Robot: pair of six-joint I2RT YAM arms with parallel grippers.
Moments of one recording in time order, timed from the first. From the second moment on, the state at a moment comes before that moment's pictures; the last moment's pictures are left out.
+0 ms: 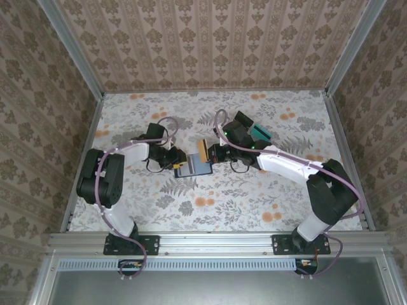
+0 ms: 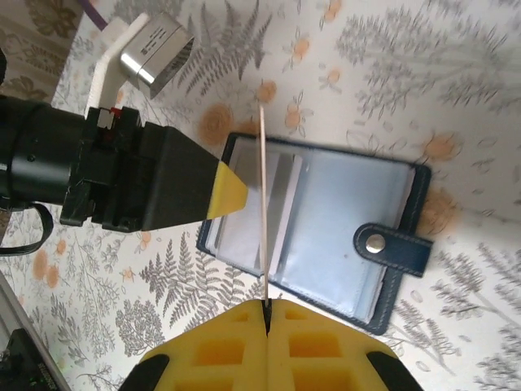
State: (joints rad) left arm -0.31 1.73 0.97 -0.41 0.58 -0.56; right arm 0.62 1.61 1.08 -0.22 -0.27 0.50
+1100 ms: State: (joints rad) left arm -0.31 1.62 1.04 0.38 1.11 -0.95; right arm 0.43 1.60 1.23 -0.08 -0.80 0.71
